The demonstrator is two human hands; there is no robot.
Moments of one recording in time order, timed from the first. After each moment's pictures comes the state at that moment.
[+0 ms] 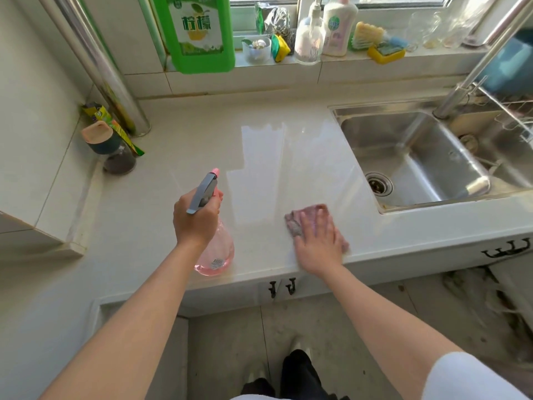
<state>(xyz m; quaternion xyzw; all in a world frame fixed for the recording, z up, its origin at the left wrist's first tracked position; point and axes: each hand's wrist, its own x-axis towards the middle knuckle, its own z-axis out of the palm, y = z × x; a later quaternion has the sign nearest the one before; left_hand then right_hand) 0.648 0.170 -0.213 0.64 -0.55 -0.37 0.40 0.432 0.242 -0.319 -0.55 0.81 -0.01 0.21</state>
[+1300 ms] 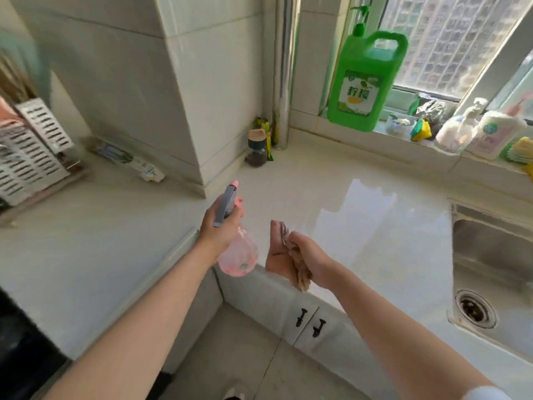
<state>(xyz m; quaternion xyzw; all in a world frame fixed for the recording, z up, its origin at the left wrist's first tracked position) 0.701 0.291 -0.167 0.69 -0.35 -0.35 0.53 0.517 0.231 -0.207 -0.53 0.50 -0.15 0.67</state>
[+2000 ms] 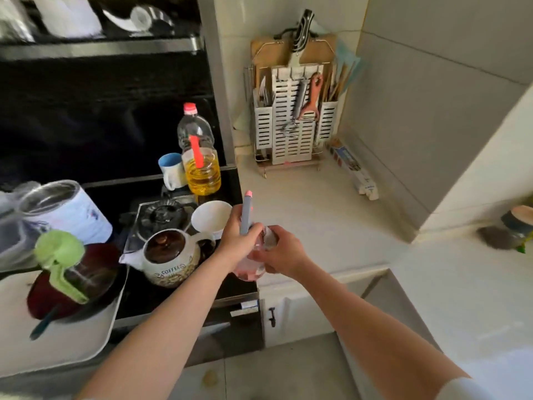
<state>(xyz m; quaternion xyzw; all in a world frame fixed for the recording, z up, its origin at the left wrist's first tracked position) 0.896 0.548 -0.168 0.81 -0.05 -0.13 0.57 0.851 0.434 -0.193 -0.85 0.14 0.06 0.50</state>
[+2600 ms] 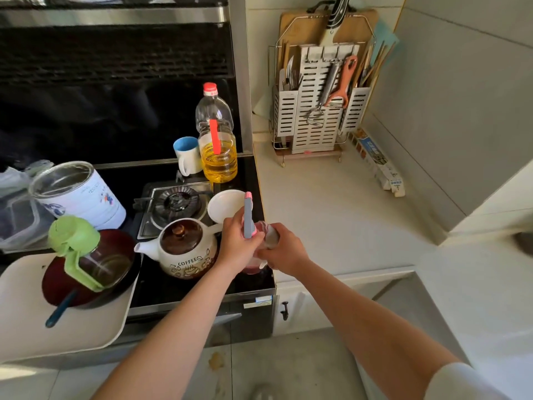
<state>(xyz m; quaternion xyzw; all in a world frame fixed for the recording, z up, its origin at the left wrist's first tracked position) 0.909 0.584 -0.199 0.86 -0.02 -0.06 0.50 0.889 0.468 -0.233 -0.87 0.13 0.07 0.46</state>
